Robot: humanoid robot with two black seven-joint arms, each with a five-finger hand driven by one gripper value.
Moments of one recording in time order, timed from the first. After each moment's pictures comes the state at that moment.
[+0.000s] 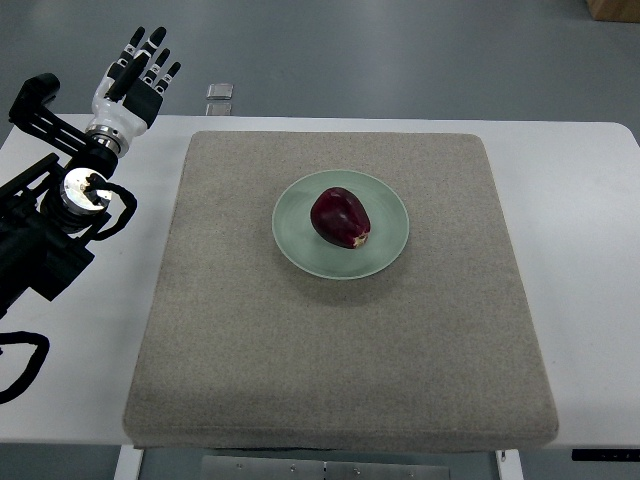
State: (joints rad) left arm -0.90 0.24 -0.78 -0.47 -0.21 -0.25 -0.28; right arm 0.02 0.00 -0.02 0.14 0.02 0.13 -0.04
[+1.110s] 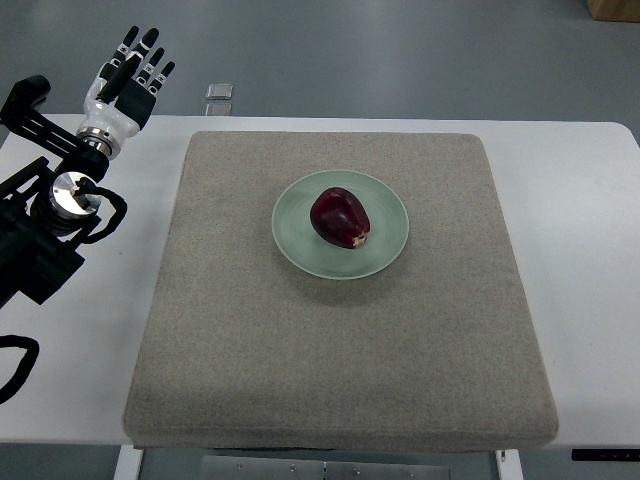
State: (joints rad) left arm -0.88 0.27 -0.78 -0.48 -0.21 -0.29 -0.28; right arm 0.03 0.00 -0.02 0.14 0.01 0.13 -0.04
